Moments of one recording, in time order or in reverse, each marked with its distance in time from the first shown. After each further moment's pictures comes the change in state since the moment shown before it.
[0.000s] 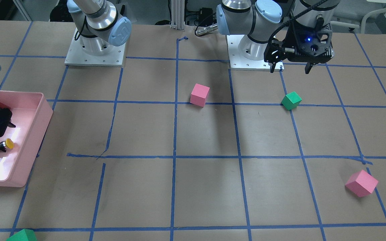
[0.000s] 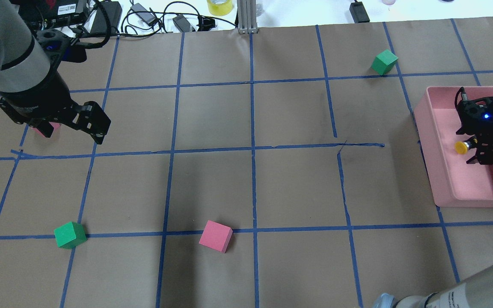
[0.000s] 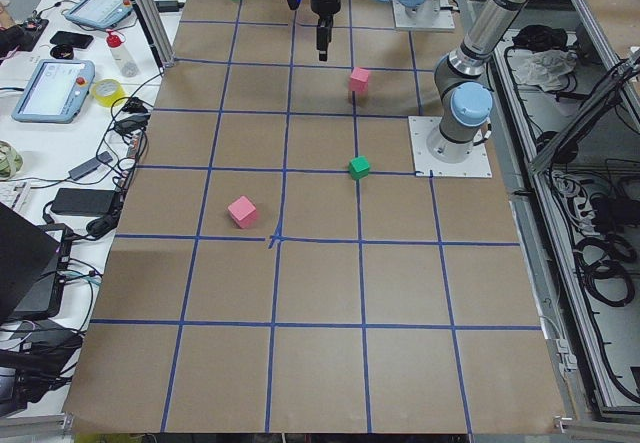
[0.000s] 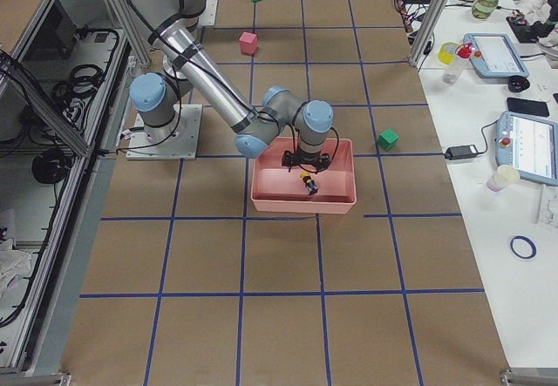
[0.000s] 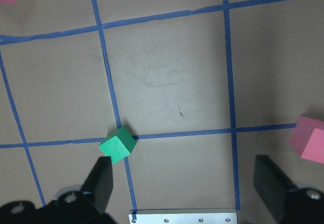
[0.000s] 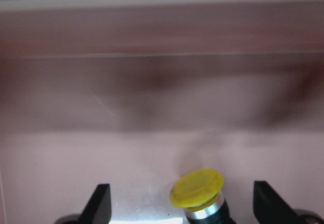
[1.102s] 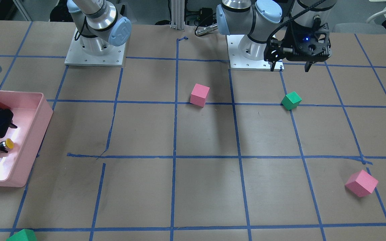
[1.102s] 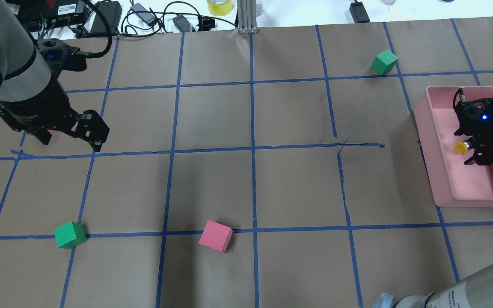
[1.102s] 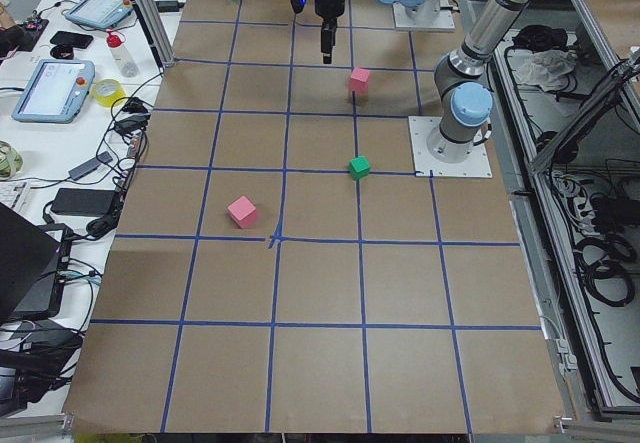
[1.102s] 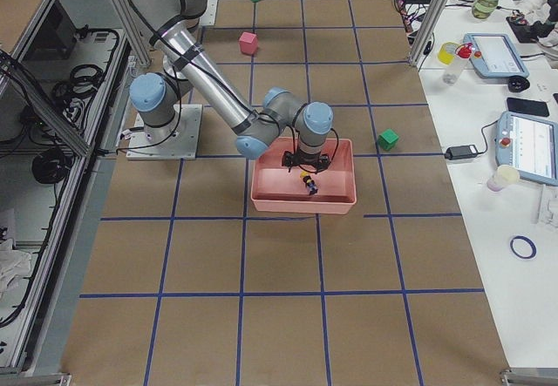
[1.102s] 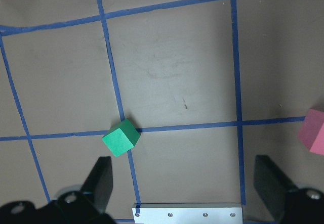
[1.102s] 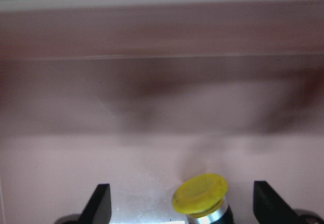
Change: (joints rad) left arm 0.000 0.017 -0.027 0.000 0.021 -0.002; right arm 0.000 0.009 0.001 -0.004 0.017 -0.001
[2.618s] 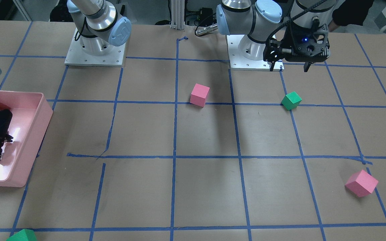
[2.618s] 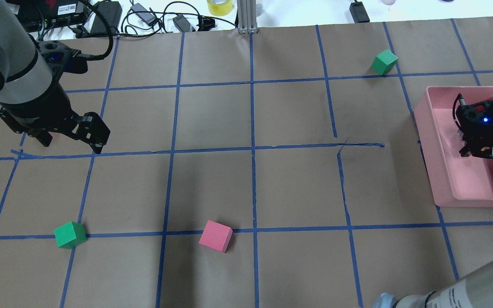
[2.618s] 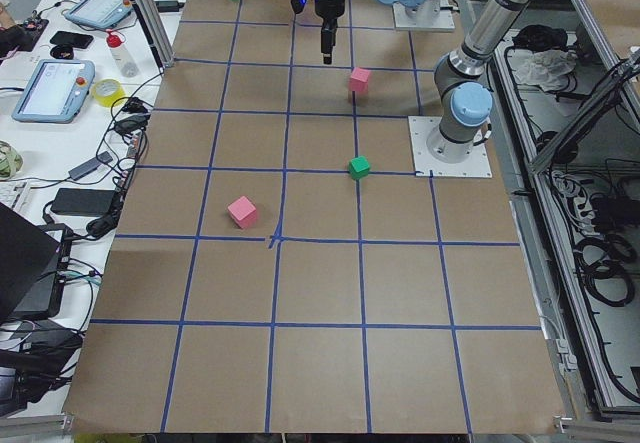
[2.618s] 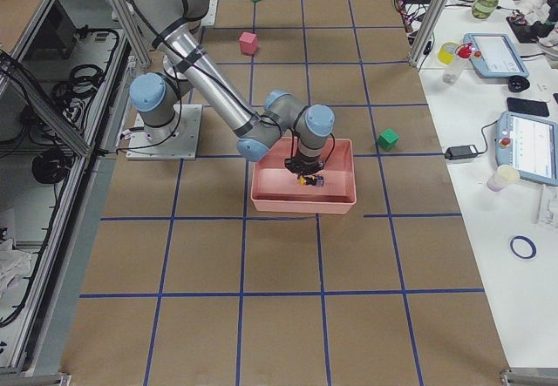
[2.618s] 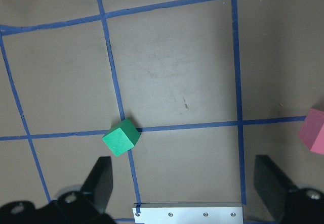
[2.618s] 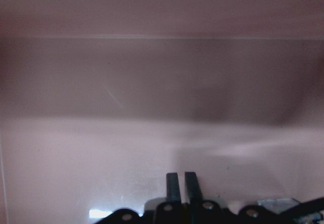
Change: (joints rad) left arm -0.001 0.005 -0.016 -0.001 0.002 0.000; right arm 0.000 0.013 -0.010 0.004 -0.061 -0.030
